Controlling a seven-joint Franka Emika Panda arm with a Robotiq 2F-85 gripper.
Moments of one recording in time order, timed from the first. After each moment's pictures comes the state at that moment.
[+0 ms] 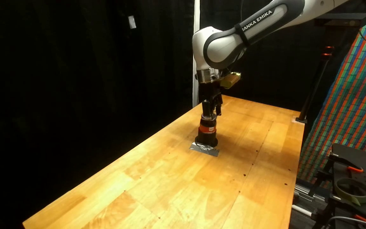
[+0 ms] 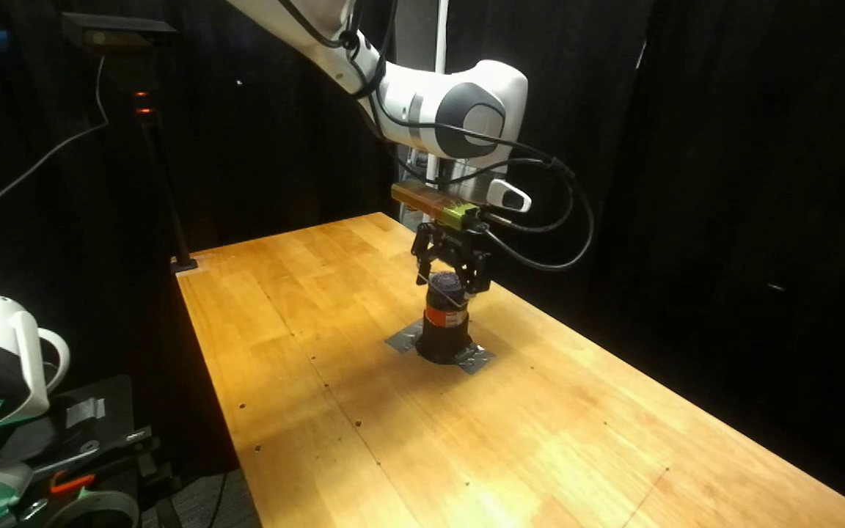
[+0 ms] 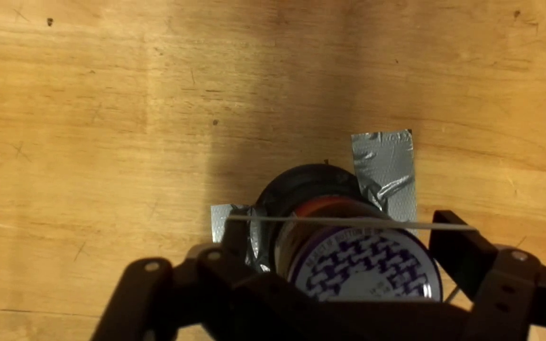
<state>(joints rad) 0.09 0.67 0.07 -1.49 -0.04 1.93 0.00</state>
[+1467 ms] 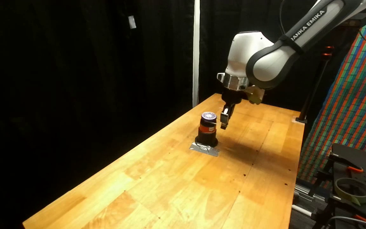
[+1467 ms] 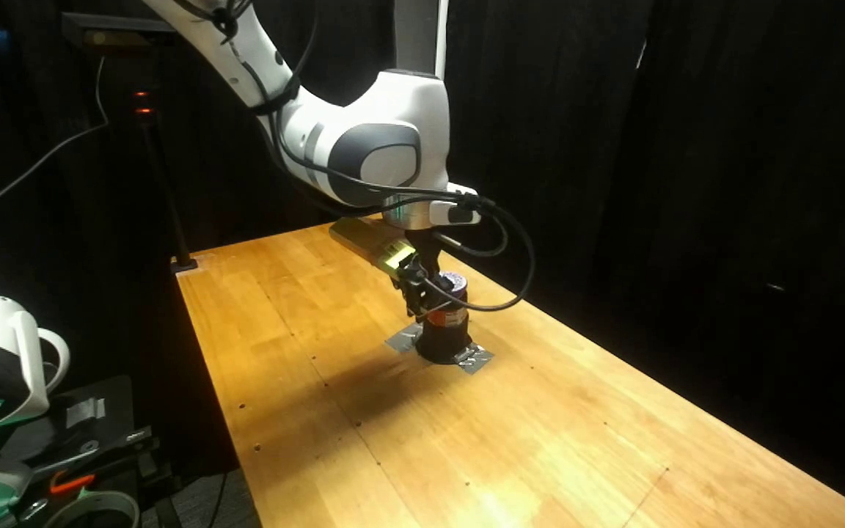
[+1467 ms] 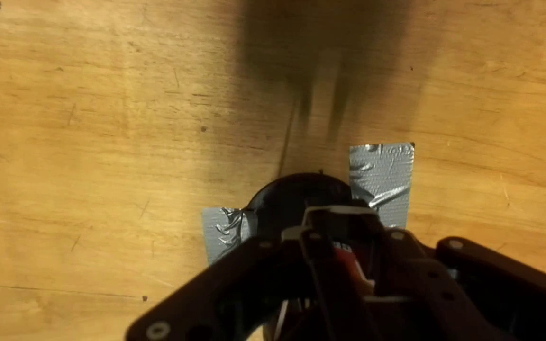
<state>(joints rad) 0.08 0.36 0.08 -2.12 -0.03 2.60 -0.04</state>
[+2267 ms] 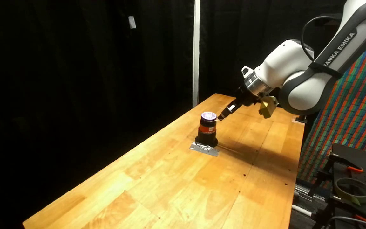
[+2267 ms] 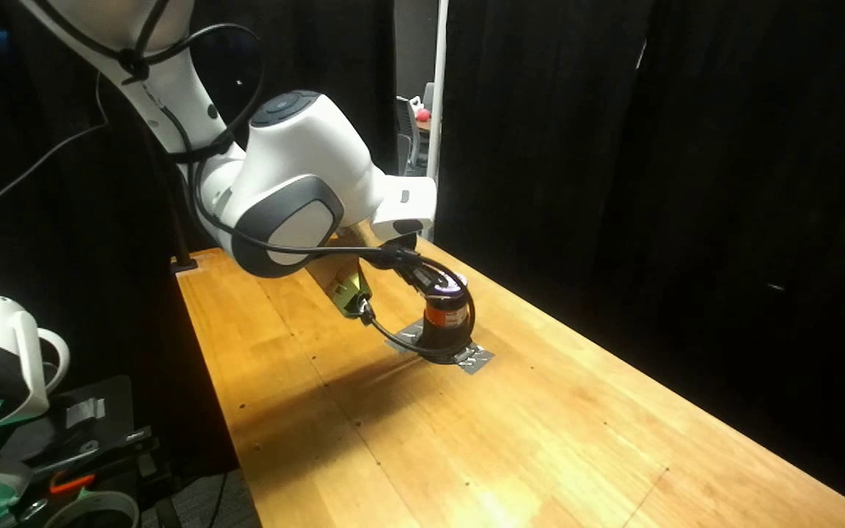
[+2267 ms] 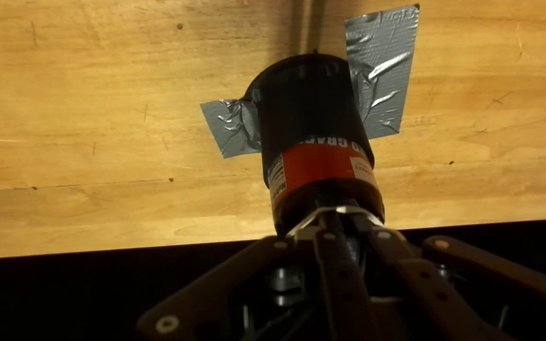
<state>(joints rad) 0.14 0.29 0.02 -2.45 -0.01 3.38 0.11</state>
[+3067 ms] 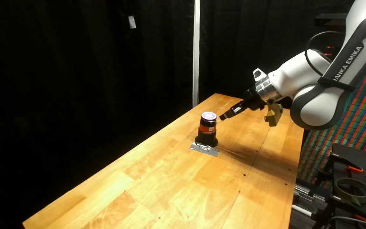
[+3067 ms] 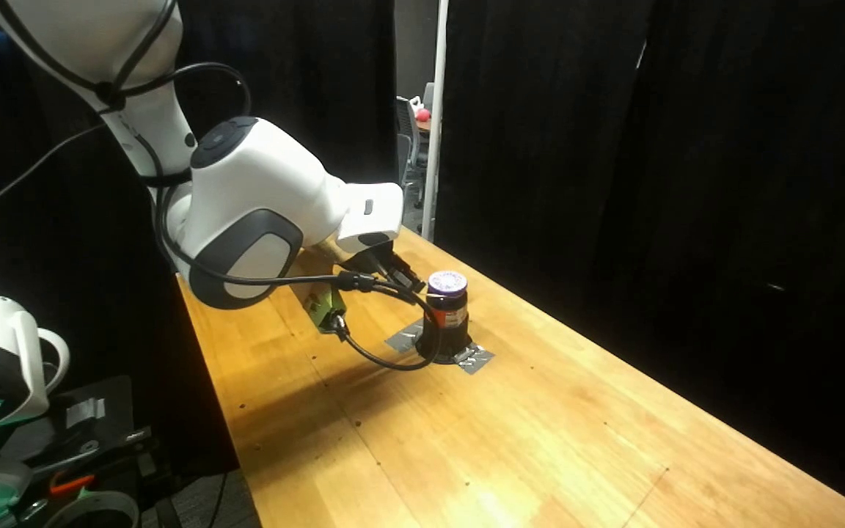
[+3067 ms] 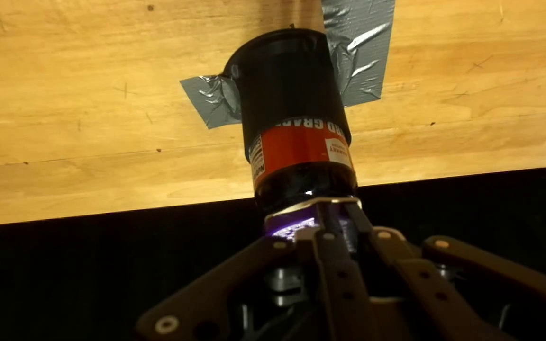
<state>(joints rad) 0.17 0.31 0.03 -2.55 0.05 3.67 0.11</state>
